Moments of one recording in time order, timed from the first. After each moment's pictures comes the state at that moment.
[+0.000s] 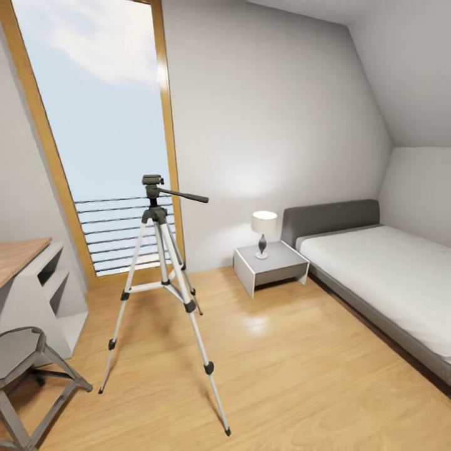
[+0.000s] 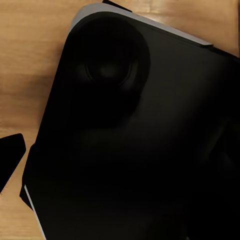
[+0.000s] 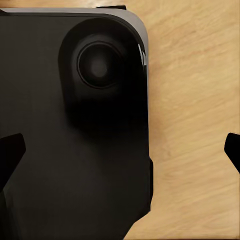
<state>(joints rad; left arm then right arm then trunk) 0.01 -0.01 0.00 -0.05 0.38 -0.03 0.00 0.00 -0.03 -0.05 0.00 -0.01 -0.07 -0.01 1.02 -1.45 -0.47</state>
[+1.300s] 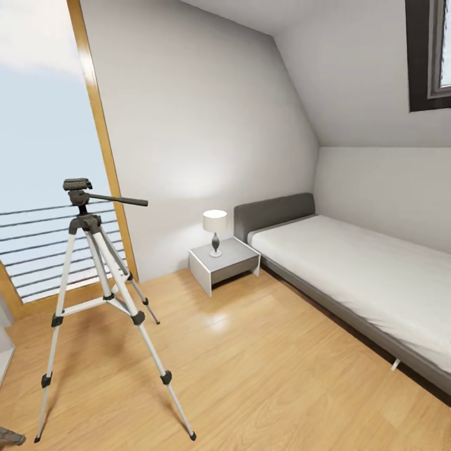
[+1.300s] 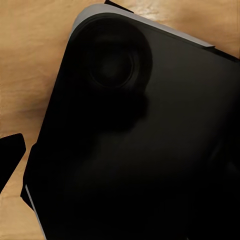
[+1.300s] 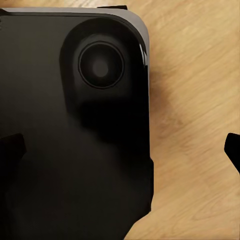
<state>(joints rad) 0.01 -0.01 0.00 -0.05 0.38 -0.03 0.00 0.00 -0.03 -0.05 0.00 -0.01 -0.07 -0.01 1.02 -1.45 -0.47</state>
